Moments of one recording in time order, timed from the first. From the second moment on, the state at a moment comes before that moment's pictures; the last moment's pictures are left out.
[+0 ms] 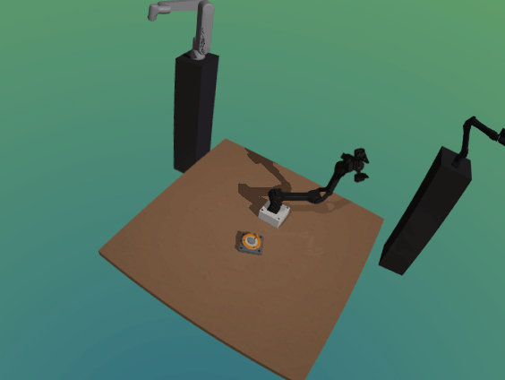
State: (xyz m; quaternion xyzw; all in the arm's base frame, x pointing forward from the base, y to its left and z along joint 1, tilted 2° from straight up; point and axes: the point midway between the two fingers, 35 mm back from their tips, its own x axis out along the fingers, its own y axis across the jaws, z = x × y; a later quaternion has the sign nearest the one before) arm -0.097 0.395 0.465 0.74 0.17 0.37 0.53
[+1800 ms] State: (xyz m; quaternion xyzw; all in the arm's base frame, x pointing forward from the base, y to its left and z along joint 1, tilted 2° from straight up) arm 0.307 -0.011 0.183 -0.07 0.44 0.10 0.89
